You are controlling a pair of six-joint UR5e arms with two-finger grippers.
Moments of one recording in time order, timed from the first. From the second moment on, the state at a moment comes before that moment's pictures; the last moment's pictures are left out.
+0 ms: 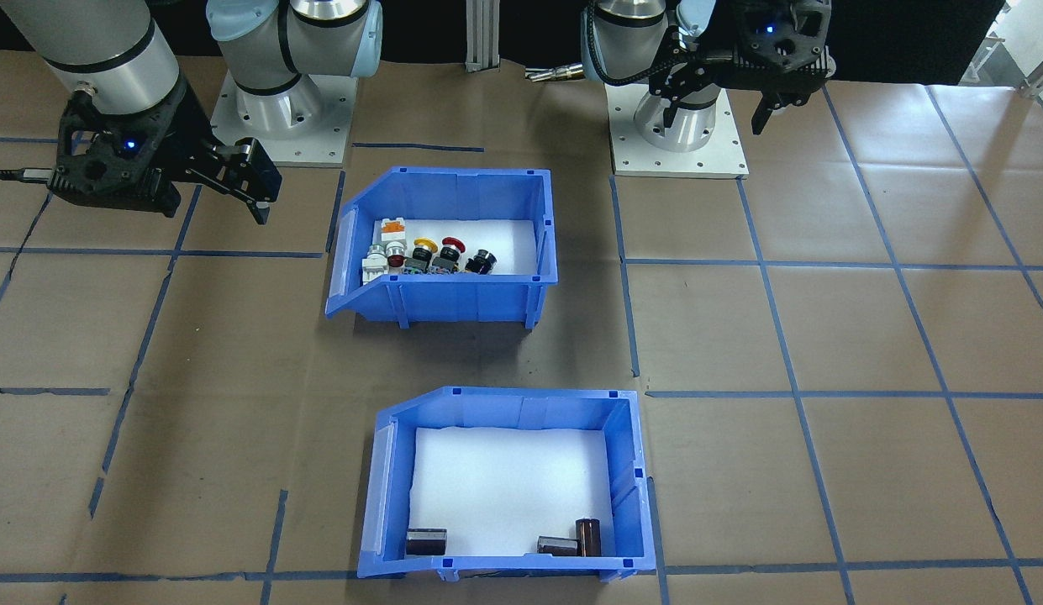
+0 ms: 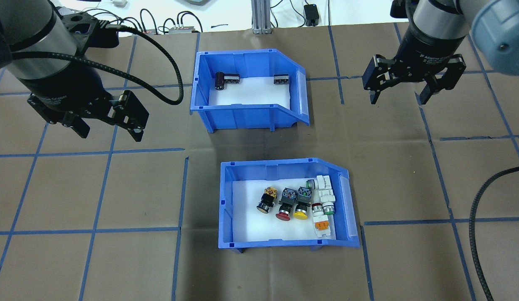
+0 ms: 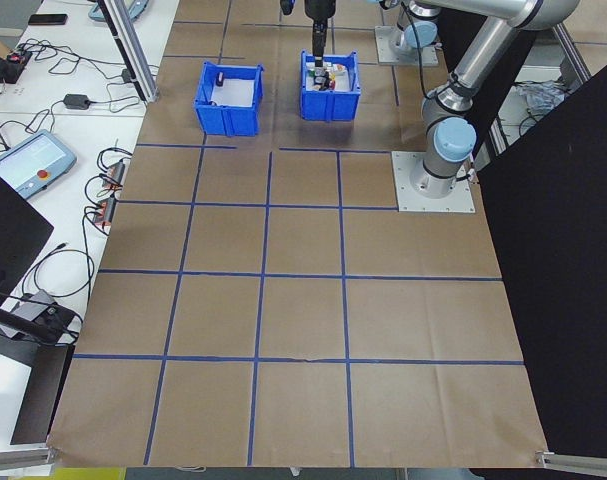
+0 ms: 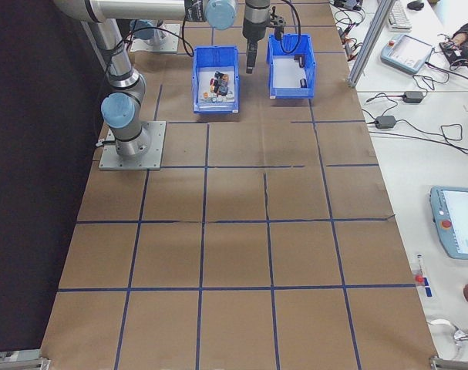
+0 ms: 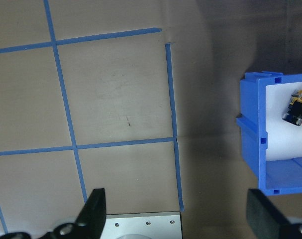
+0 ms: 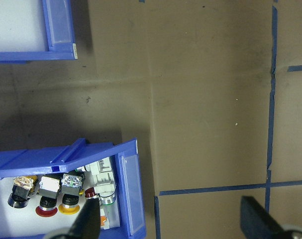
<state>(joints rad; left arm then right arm) -1.59 -1.42 -1.58 -1.78 1.61 0.08 1.54 -1.56 1.57 -1.52 -1.58 0.04</state>
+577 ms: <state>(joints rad) -1.60 -1.42 -1.58 -1.79 1.58 0.07 1.54 -1.56 1.57 -1.52 -1.58 0.03</state>
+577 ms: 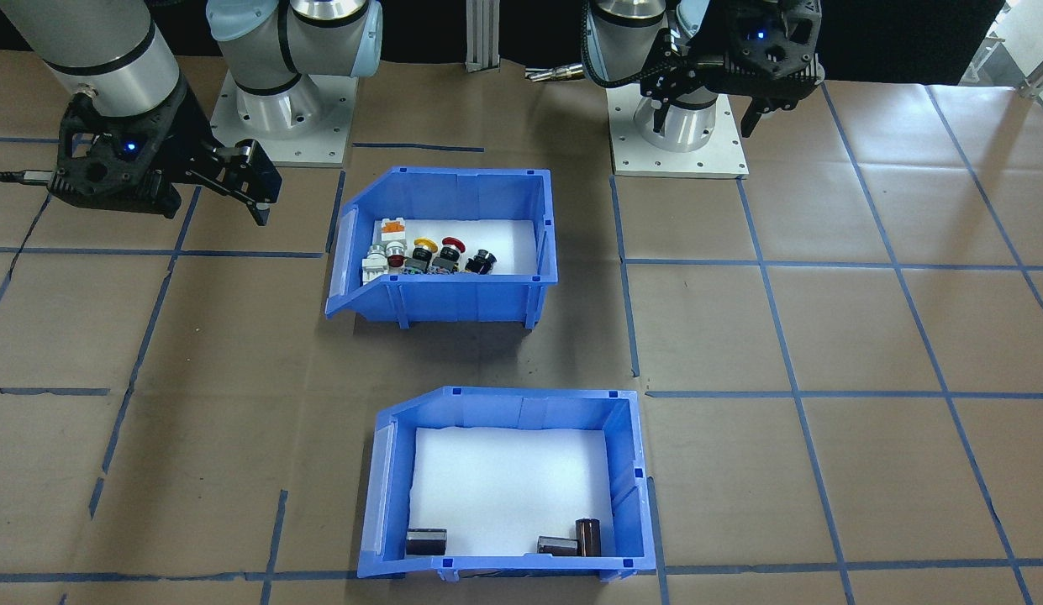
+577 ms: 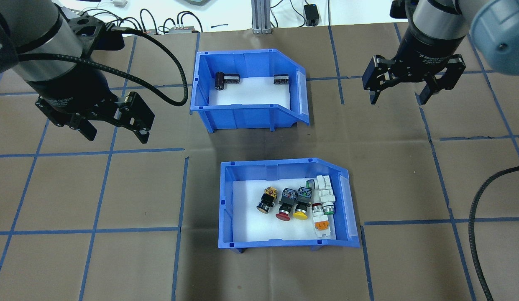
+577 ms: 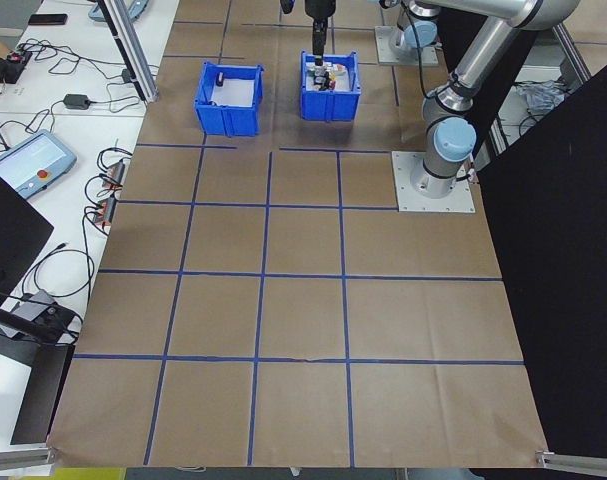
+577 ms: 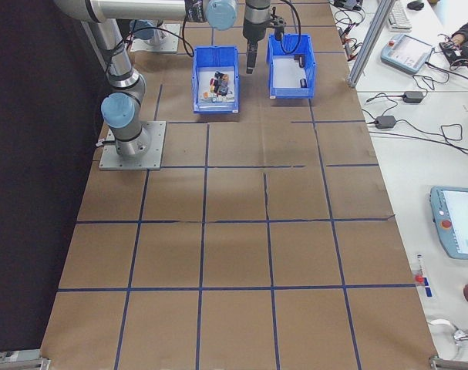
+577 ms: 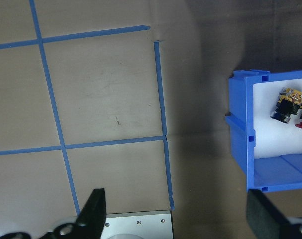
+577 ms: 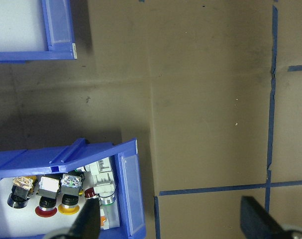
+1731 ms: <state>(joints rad) -1.60 -1.42 -1.59 -1.79 1.56 -0.29 1.55 -1.48 1.52 -1.61 -1.54 -0.44</state>
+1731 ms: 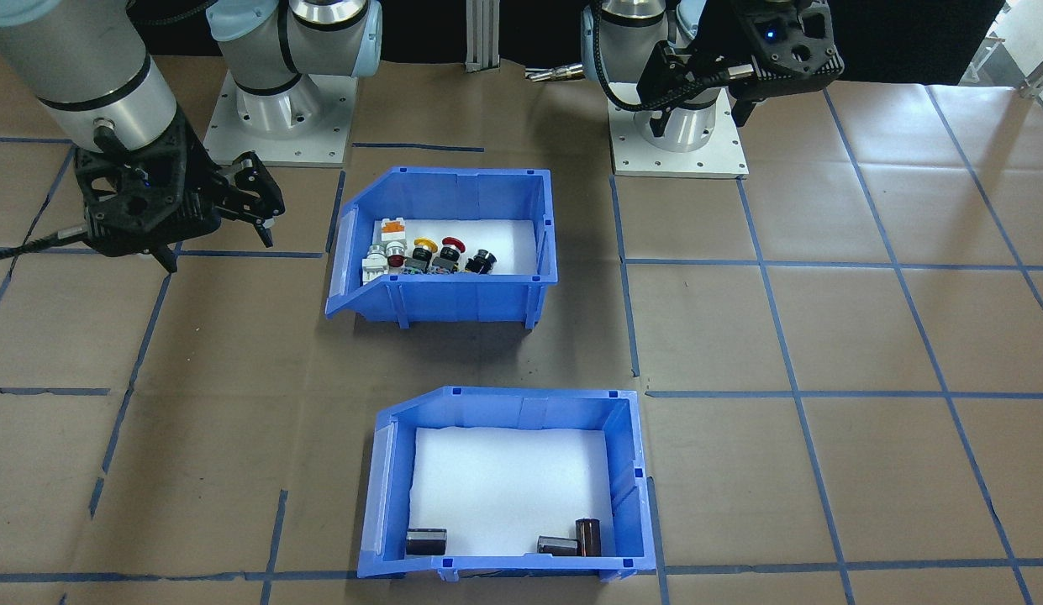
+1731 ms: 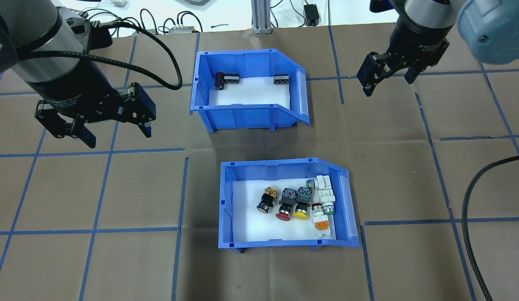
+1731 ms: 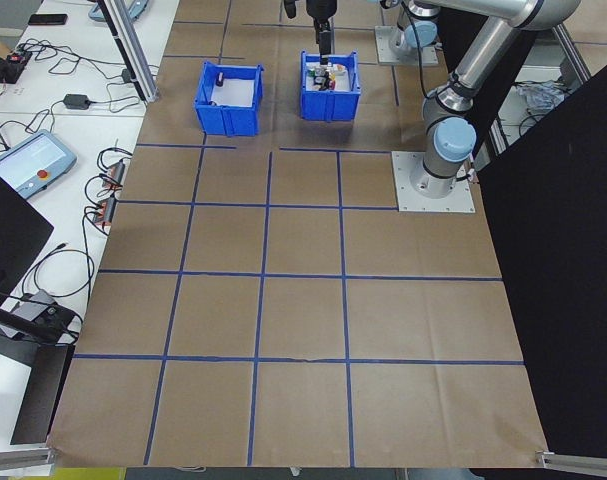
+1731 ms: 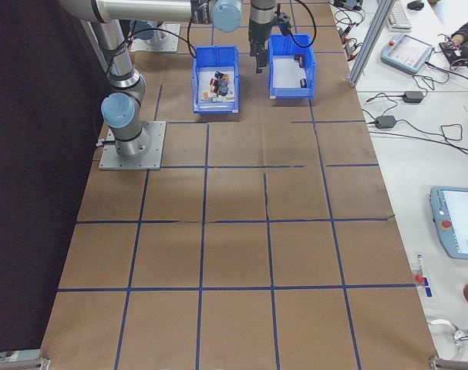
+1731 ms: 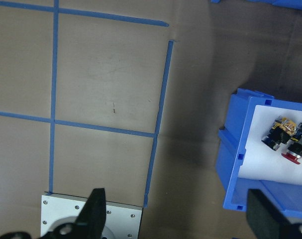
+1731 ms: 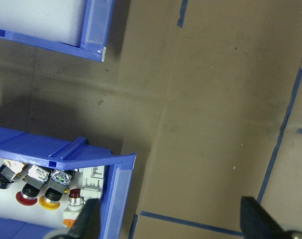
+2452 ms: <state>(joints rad) -1.67 -1.39 -1.80 -1.63 1.50 -1.08 1.62 -1.32 1.34 -1.63 -1.53 -0.97</state>
